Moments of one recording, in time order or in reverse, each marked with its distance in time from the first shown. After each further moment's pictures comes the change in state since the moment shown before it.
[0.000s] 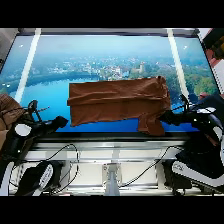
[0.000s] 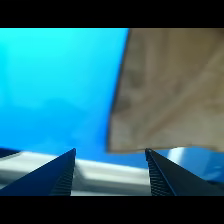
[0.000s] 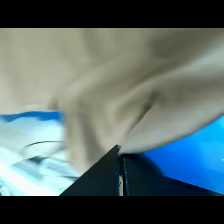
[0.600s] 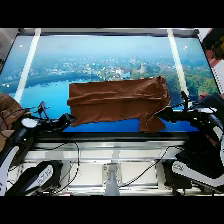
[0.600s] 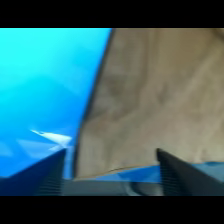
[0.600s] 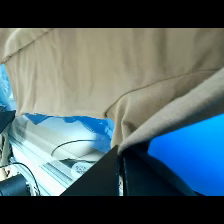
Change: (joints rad) left arm -0.009 -0.325 -0.008 -0.241 0.053 0.155; right arm 0.000 0.000 0.000 0.130 0.044 -0.071
